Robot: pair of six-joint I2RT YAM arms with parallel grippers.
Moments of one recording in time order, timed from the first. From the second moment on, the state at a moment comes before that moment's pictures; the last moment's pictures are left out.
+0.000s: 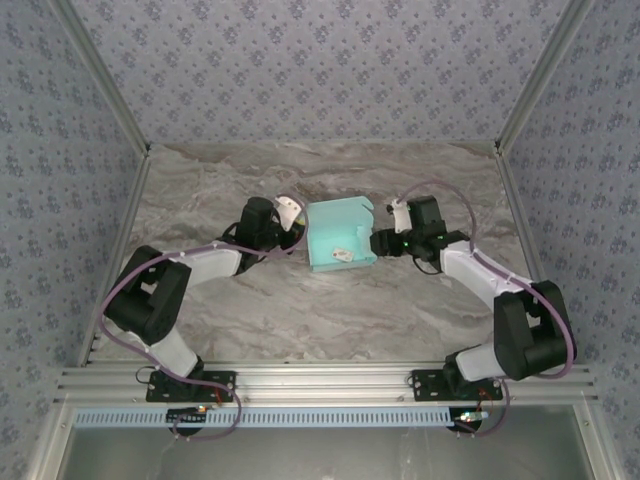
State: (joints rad) left arm -0.53 1.66 0.82 0.31 0.26 0.07; right arm 0.28 1.42 0.80 -0.25 -0.32 0.16
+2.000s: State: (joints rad) left arm -0.64 1.57 0.81 0.16 -0.05 -0.15; right arm 0.68 1.75 0.97 -0.27 0.39 0.54
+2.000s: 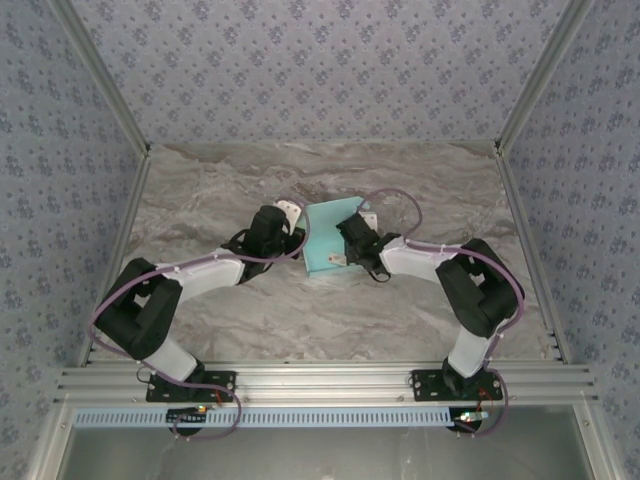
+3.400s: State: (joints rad) left arm -0.65 1.56 0.81 0.16 -0.07 -0.13; right arm 0.45 1.50 0.82 -0.23 -0.03 0.35
